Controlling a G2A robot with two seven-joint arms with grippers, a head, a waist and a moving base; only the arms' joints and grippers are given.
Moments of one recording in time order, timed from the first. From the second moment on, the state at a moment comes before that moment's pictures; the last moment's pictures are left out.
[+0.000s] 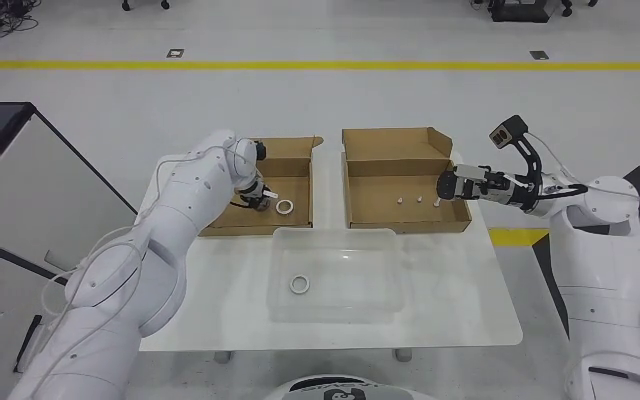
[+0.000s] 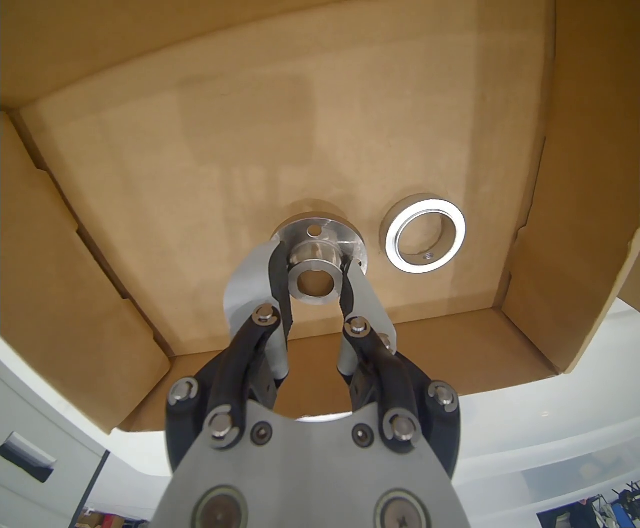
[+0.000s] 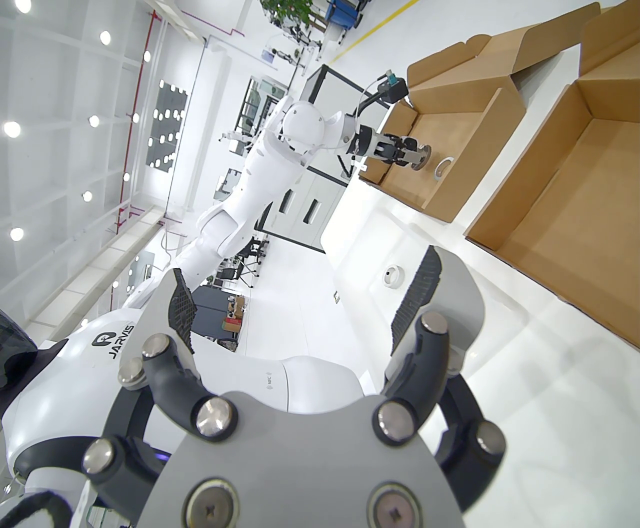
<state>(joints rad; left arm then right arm) 0.42 -1.40 -0.47 -0.49 0.49 0.07 -1.16 -1.21 -1.06 1.68 -1.46 0.35 -0.13 1.47</state>
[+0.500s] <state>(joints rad) 0.41 -1.44 -0.48 -0.42 0.50 0.03 -1.16 -1.21 -1.06 1.68 -1.46 0.35 -0.13 1.47</state>
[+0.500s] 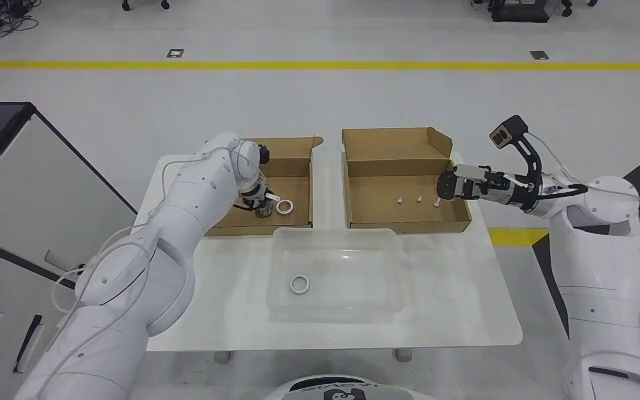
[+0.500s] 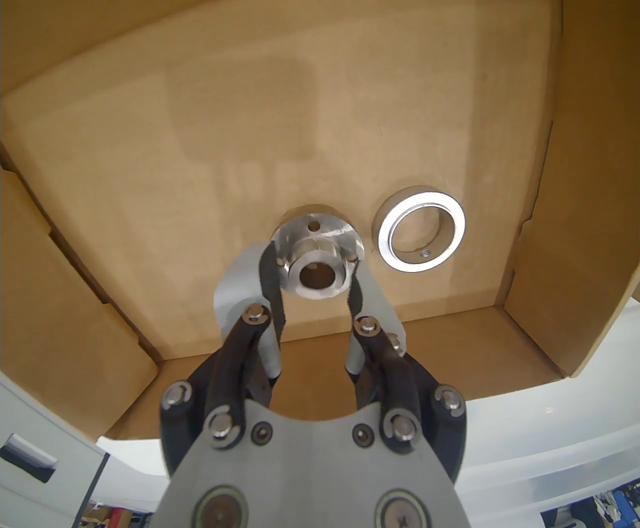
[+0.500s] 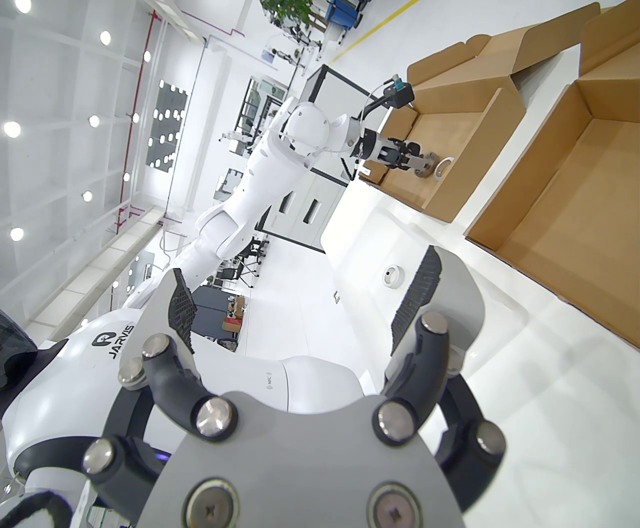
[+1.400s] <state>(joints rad) 0.67 -1.19 -0.77 -1.30 0.73 0.05 -1.29 -1.21 -1.06 1.68 -1.46 0.35 -0.13 1.47</state>
